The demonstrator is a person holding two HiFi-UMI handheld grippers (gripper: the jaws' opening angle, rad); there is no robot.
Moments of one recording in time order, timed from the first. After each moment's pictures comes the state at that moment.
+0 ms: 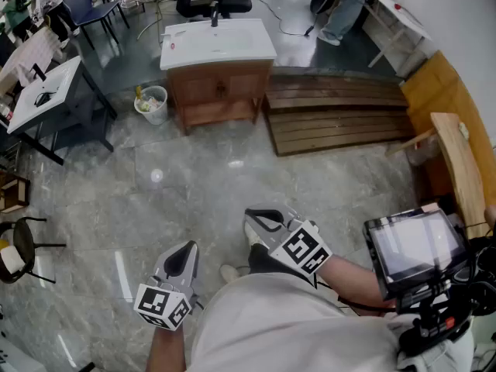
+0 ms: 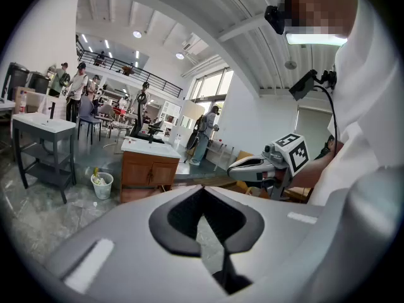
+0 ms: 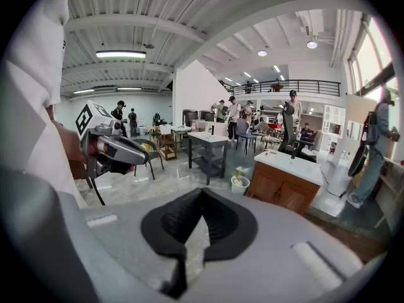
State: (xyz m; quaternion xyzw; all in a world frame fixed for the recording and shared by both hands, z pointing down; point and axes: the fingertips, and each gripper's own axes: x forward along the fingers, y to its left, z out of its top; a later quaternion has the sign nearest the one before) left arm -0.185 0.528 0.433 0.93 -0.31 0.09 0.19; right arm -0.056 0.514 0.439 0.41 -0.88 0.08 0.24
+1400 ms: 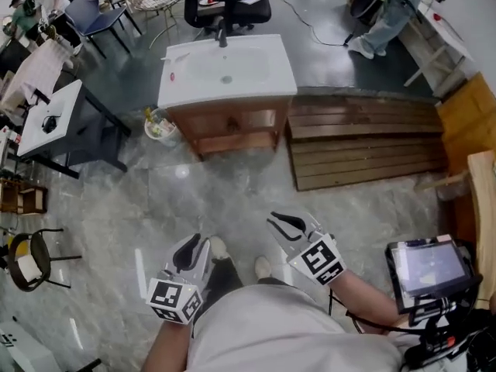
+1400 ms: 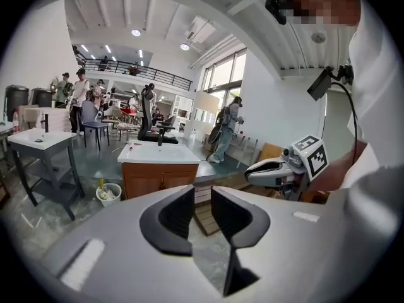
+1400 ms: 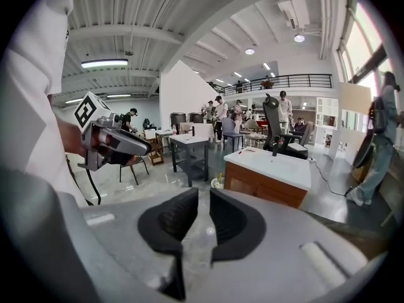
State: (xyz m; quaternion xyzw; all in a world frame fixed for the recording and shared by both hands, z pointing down) left arm -0.021 0.259 0.438 0.89 -0.38 0.15 0.18; right arm 0.132 0.266 0.463 0.42 -0.88 0.11 0.21
